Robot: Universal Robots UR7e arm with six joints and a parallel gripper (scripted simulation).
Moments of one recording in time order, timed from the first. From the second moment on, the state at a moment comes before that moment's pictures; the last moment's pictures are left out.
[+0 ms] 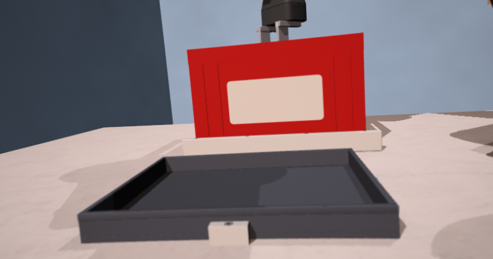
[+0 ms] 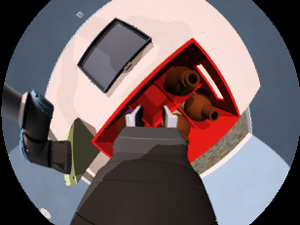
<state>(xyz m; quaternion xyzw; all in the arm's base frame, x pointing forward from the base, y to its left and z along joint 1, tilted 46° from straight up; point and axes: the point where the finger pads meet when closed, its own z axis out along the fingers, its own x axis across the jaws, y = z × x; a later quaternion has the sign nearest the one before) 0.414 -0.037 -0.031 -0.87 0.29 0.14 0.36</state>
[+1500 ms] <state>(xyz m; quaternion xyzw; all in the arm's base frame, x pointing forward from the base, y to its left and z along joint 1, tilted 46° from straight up) 0.415 -0.055 -0.013 -0.87 0.29 0.14 0.36</state>
